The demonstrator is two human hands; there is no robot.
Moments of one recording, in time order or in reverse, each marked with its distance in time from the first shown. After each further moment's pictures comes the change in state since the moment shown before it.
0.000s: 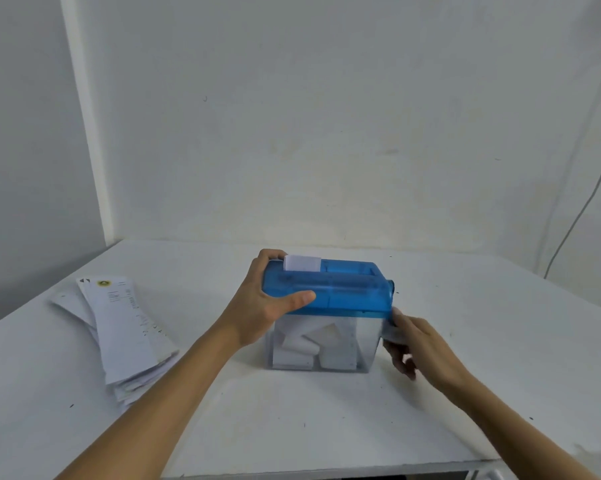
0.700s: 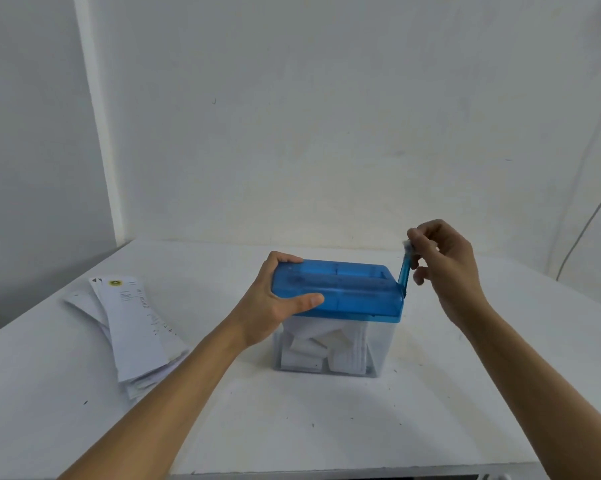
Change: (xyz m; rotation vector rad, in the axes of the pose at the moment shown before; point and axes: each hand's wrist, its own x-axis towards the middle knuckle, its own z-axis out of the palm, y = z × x) left_hand -0.001 0.006 -0.002 -0.046 -0.039 -0.040; right_hand 0.055 -0.063 -0.037 0.226 0.388 -0.339
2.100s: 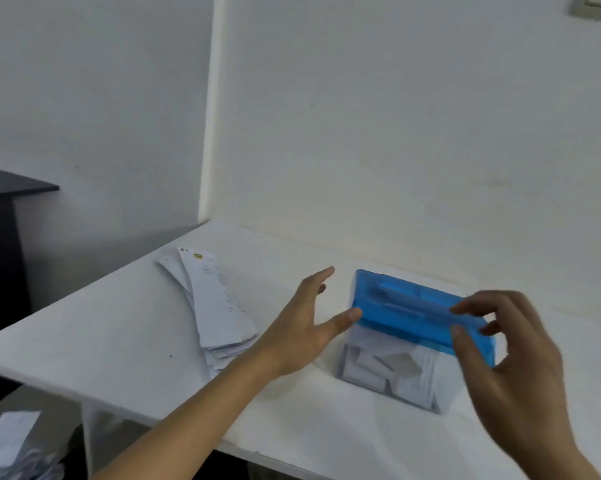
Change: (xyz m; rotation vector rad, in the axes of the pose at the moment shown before) left_hand -0.056 0.003 -0.023 0.206 0.139 -0.104; right_hand -0.099 -0.053 0.048 -0.474 -0.079 -0.461
